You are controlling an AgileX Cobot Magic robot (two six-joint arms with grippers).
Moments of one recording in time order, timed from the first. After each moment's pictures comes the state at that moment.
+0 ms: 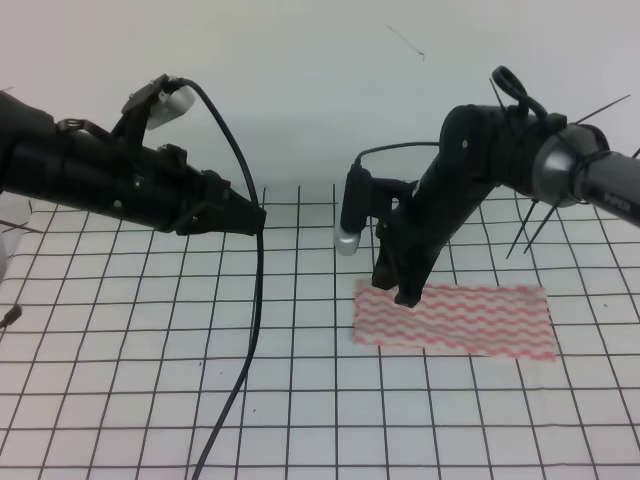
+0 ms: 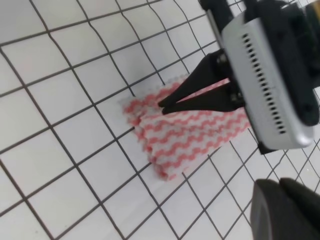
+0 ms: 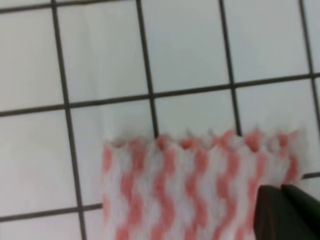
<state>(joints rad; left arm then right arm) -0.12 1.77 -1.36 -1.08 1.01 0.82 0.46 2.28 -1.86 0.33 0.89 -1.16</state>
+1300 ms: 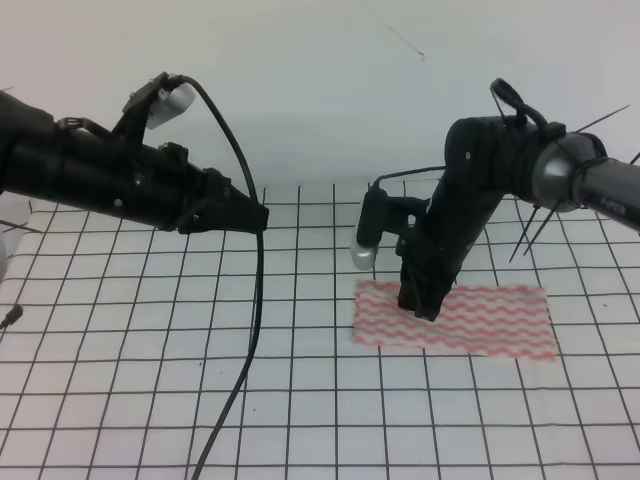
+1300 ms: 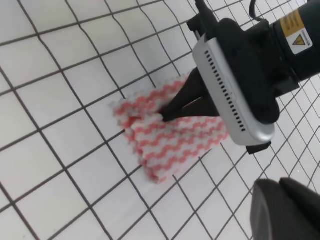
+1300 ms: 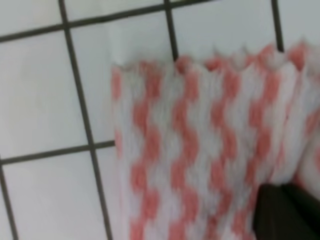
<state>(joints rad) -0.12 1.77 -1.36 -1.10 1.02 0.82 0.44 2.30 -1.85 0.24 0.99 -1.07</state>
